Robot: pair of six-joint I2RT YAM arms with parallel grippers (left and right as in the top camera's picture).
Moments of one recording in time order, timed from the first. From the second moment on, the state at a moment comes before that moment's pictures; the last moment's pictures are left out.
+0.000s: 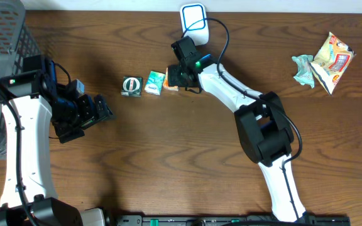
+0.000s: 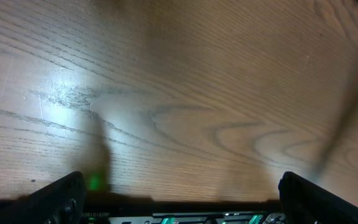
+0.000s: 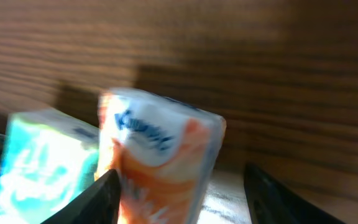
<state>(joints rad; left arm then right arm) 0.24 1.50 1.38 -1.45 0.36 -0.15 0.55 2.36 1.84 -0.55 -0.10 0.54</state>
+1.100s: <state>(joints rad) 0.24 1.50 1.38 -1.45 0.36 -0.15 0.14 2.18 1.85 -1.15 -1.17 -0.20</state>
